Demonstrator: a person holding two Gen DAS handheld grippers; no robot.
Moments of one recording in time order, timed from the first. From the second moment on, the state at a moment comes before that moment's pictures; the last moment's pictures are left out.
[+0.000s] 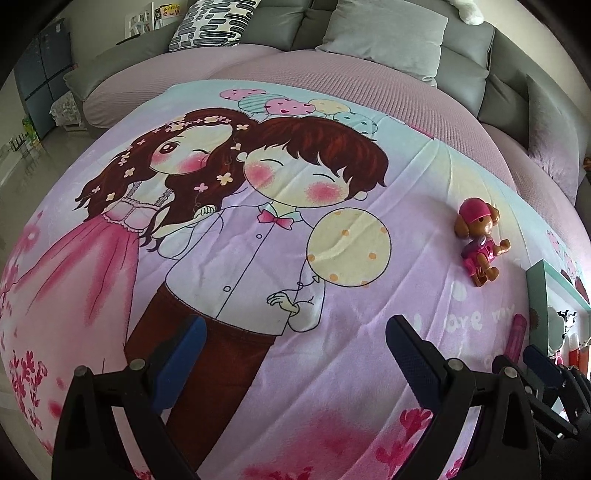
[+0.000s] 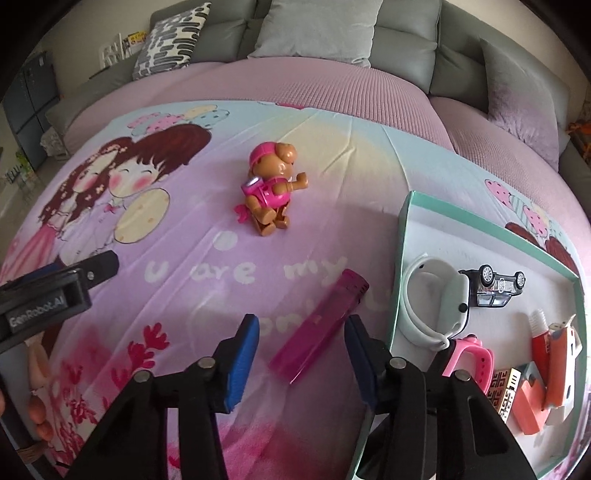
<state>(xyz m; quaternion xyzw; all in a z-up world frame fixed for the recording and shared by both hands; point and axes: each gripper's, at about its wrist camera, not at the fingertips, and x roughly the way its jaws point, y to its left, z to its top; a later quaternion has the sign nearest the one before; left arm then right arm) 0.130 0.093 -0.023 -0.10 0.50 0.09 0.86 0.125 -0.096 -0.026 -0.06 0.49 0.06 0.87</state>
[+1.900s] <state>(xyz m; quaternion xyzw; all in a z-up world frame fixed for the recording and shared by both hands) 0.244 -0.045 -0.020 -0.02 0.51 -0.09 0.85 0.140 -0.182 0.021 0.10 0.41 0.03 0.91</state>
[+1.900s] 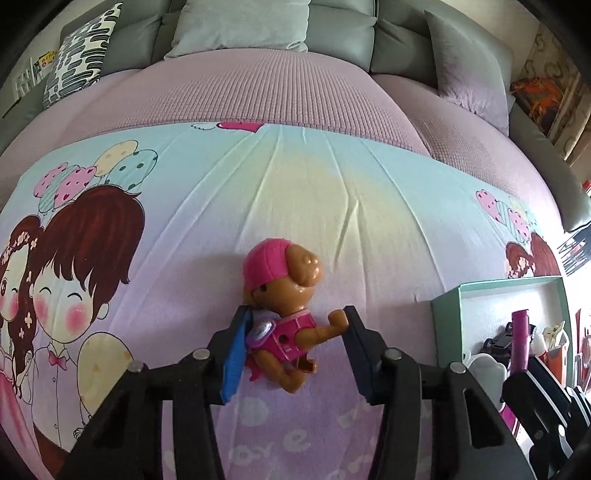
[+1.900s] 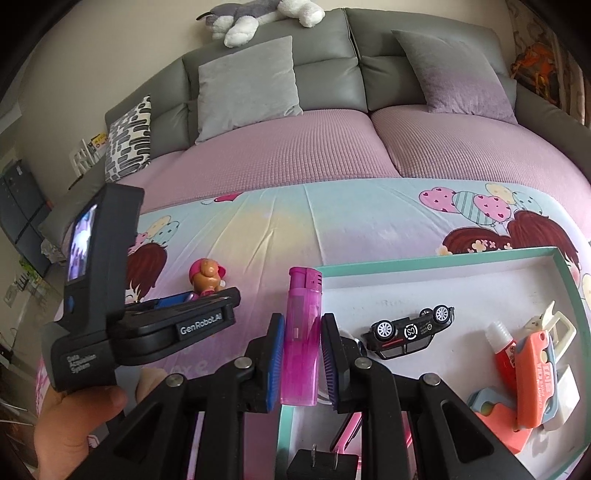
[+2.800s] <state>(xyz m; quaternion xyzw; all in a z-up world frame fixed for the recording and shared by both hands) 0.104 -0.107 0.077 -0.04 0.42 -0.19 0.89 0.044 -0.285 0.041 0.14 0.38 -0.07 0.91</state>
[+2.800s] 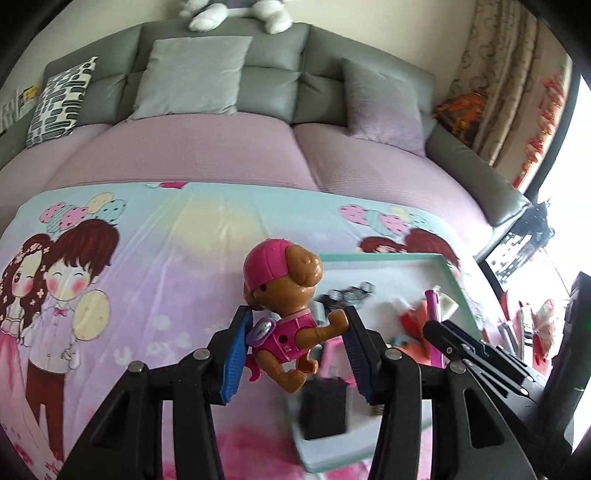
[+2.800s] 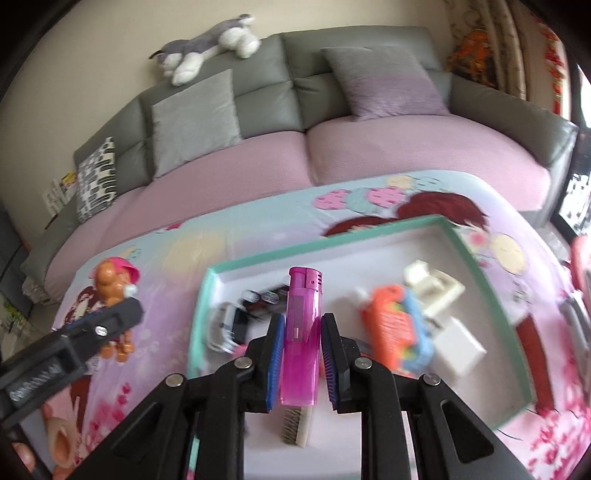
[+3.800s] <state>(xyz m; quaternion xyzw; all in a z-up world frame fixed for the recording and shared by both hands) 0.091 -0.175 0.028 0.01 0.44 -0.22 0.87 0.036 -0.314 0.021 0.15 0.40 -0.07 0.90</state>
